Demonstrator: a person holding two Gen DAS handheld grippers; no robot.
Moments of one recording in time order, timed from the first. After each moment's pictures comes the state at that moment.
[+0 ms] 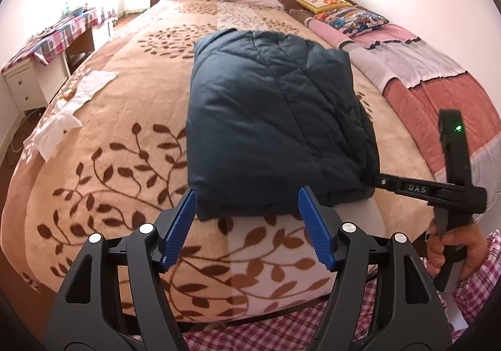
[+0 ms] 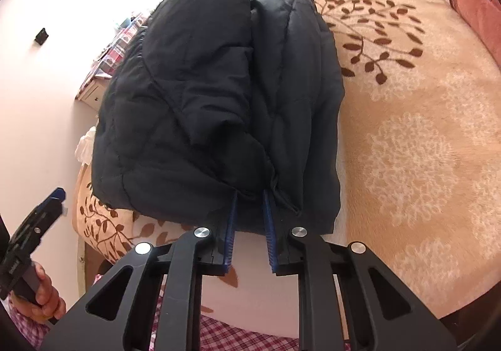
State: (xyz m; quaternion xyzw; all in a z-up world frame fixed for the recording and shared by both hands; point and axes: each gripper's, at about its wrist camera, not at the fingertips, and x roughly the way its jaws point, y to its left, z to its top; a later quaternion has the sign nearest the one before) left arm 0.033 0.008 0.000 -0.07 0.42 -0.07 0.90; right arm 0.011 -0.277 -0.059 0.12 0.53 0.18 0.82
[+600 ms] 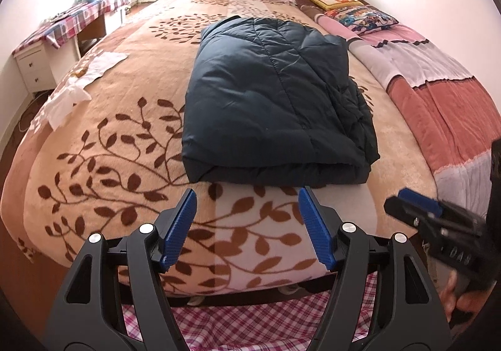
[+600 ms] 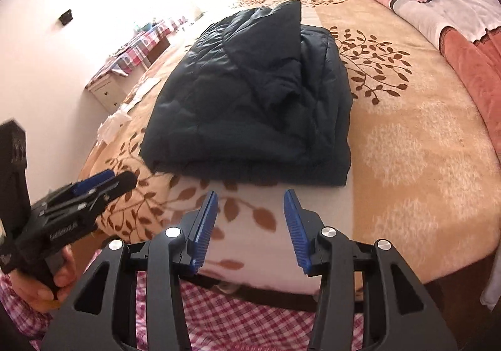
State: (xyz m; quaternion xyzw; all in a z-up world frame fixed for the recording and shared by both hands) left arm 0.000 -0.007 -0.002 -0.09 0.43 -0.04 0.90; right arm -0.098 -0.247 -0.004 0.06 0.46 0.18 0.87
